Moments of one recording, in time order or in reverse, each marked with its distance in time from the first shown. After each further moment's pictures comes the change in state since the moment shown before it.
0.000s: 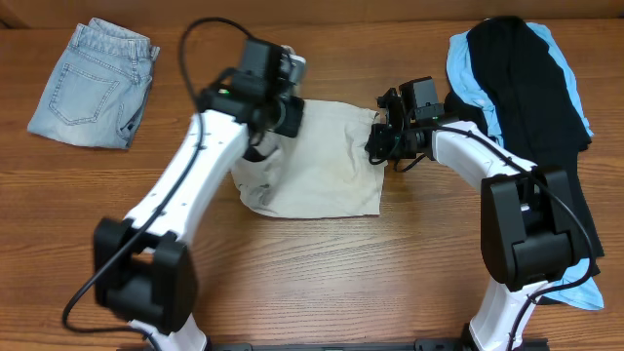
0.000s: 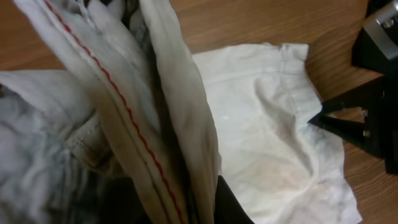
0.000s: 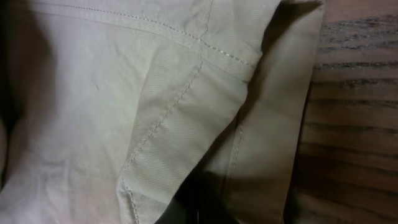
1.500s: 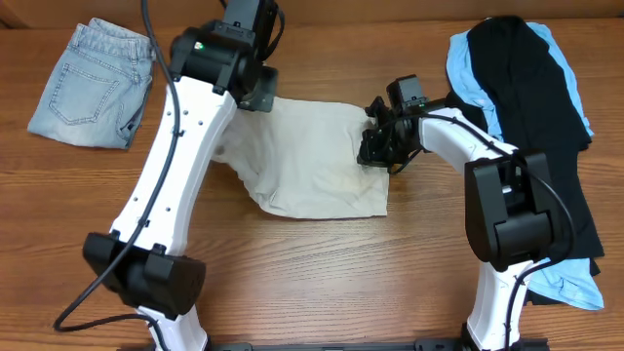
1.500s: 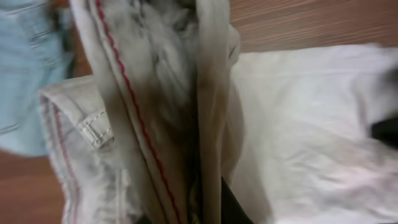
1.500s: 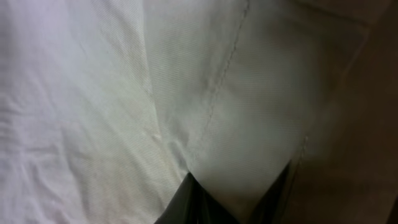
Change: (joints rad) left arm 0.017 0.071 0.529 -0.598 -0.340 -0.069; right arm 0.019 0.131 0.149 -0.235 -0.053 -0.049
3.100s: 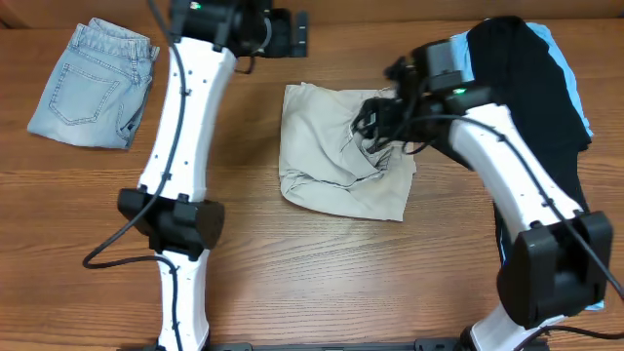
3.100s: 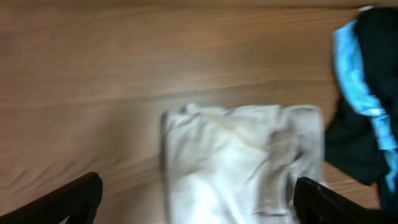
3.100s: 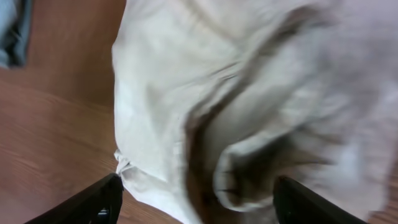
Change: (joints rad) left arm 0.096 0.351 0.543 -0.024 0.369 -0.126; right arm 0.046 -0.314 0.086 -0.167 0.108 0.087
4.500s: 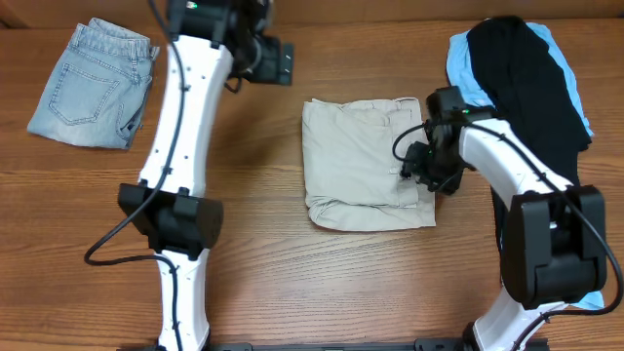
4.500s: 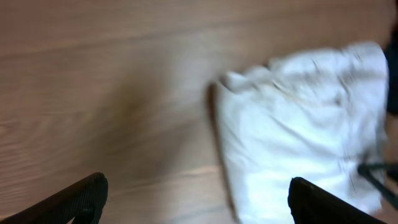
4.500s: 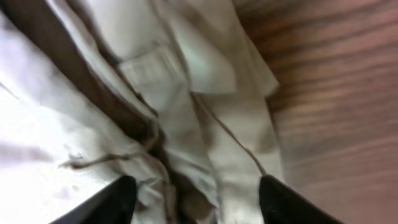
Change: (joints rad) left arm -0.022 0.002 -0.084 -0.150 -0.025 0.101; right arm -0.161 0.066 -0.203 -0.150 0.220 0.226
